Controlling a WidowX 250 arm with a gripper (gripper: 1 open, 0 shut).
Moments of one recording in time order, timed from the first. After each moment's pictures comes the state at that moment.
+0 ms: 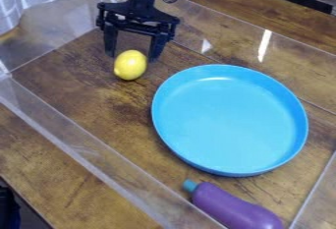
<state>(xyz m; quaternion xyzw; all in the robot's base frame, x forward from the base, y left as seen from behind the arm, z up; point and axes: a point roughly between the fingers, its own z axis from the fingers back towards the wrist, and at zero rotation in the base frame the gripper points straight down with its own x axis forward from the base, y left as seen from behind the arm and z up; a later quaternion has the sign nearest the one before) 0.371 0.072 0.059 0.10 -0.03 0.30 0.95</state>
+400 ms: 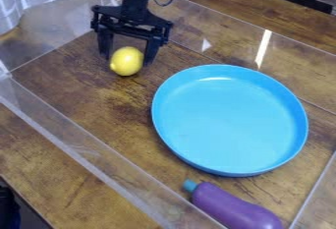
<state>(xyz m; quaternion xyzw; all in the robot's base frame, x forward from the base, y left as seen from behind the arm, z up) 0.366 0.078 0.052 0.09 -0.02 0.25 0.96</state>
